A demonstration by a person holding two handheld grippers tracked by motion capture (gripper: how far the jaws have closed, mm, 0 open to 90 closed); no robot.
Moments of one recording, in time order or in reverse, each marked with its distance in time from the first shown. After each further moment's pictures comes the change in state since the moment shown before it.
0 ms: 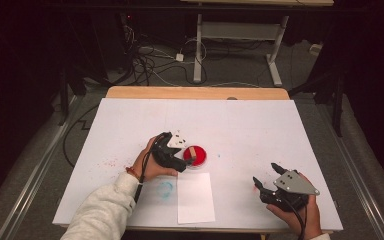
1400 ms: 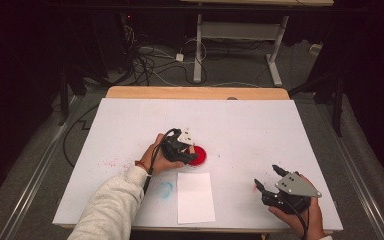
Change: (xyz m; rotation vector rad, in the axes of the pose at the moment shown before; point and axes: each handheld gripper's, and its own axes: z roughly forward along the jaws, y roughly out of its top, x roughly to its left) left arm 0.015 0.007 0.028 0.063 -0.048 0.047; right arm 0.000 -0.003 -0.005 0.007 0.008 -0.009
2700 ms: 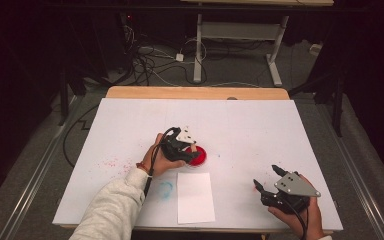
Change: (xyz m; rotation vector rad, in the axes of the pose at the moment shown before) left arm -0.006 0.006 -0.009 -0.060 0.002 -0.032; right arm 0.001 0.000 0.002 0.003 0.005 0.003
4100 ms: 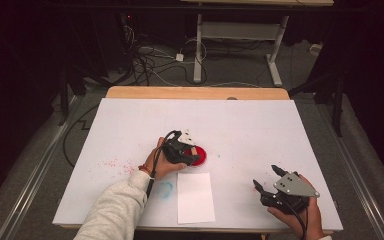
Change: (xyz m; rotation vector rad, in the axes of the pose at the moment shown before) left arm 0.000 -0.008 0.015 0.032 -0.025 -0.045; right arm 0.001 0.001 0.000 0.004 -0.002 -0.009
